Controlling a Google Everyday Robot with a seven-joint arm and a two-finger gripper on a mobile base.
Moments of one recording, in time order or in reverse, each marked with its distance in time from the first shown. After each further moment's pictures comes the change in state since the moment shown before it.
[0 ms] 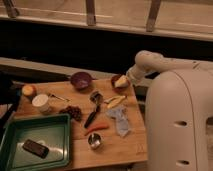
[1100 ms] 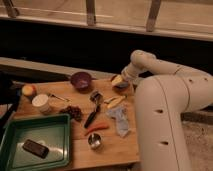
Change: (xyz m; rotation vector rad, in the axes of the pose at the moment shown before) arm -0.033 0.001 0.049 -0.067 0.029 -0.137
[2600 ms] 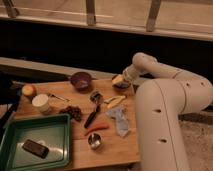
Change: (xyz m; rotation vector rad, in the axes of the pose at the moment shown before) arm -0.013 -0.020 0.022 -0.012 -0.068 0.060
